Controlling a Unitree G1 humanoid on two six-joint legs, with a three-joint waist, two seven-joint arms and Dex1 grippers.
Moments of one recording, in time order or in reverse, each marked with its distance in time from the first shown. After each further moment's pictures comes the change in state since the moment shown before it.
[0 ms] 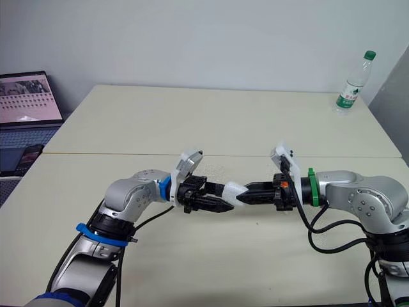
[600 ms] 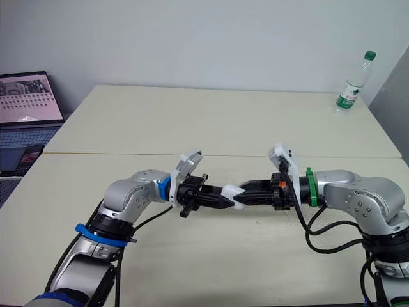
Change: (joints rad) left arm 0.005 -0.008 -0.003 0.007 0.019 -0.018 0.003; right arm 0.002 0.021 -0.017 -0.010 -0.074 -0.023 0.014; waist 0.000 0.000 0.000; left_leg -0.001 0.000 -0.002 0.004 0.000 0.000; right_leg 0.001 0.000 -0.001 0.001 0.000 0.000
